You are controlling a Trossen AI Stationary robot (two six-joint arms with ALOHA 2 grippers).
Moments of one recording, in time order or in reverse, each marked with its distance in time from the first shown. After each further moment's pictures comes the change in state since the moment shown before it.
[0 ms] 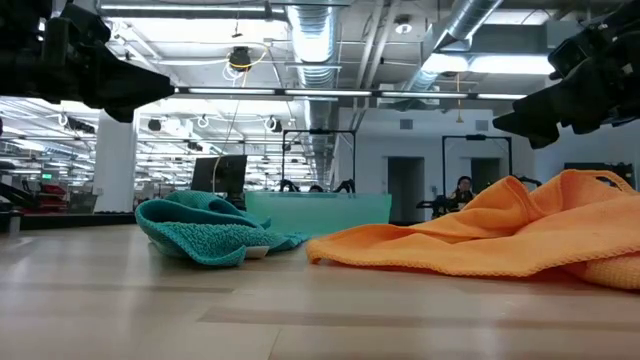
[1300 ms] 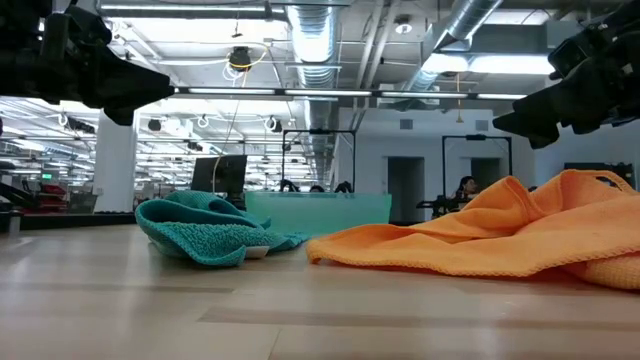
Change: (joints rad) left arm 0.000 0.000 0.000 0.002 0.005 -0.060; right arm 0.000 0.000 0.000 0.000 0.000 0.000
